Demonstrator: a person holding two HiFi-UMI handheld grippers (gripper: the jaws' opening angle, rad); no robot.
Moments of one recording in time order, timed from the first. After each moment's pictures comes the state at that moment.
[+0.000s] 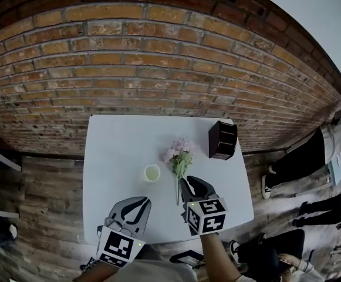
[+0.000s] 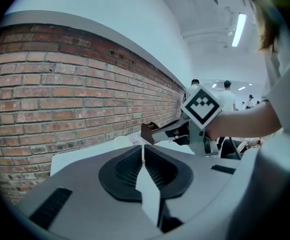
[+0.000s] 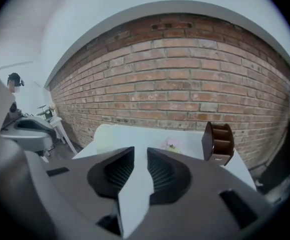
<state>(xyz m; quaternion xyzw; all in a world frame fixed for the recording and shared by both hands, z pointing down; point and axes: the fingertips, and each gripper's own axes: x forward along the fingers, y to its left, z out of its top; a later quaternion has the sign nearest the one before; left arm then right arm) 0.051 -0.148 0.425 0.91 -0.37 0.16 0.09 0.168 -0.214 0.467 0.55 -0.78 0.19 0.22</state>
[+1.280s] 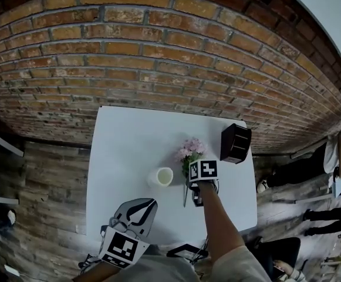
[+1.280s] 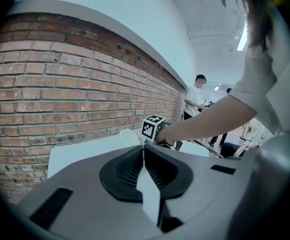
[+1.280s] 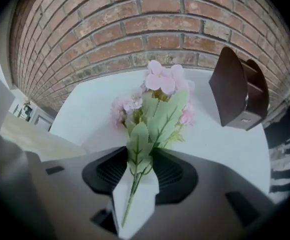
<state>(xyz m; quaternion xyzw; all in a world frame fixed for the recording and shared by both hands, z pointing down) 0.041 -0.159 0.442 0.91 -0.37 0.16 0.12 0.207 -0.293 0.640 0.50 -0.64 0.42 0.40</state>
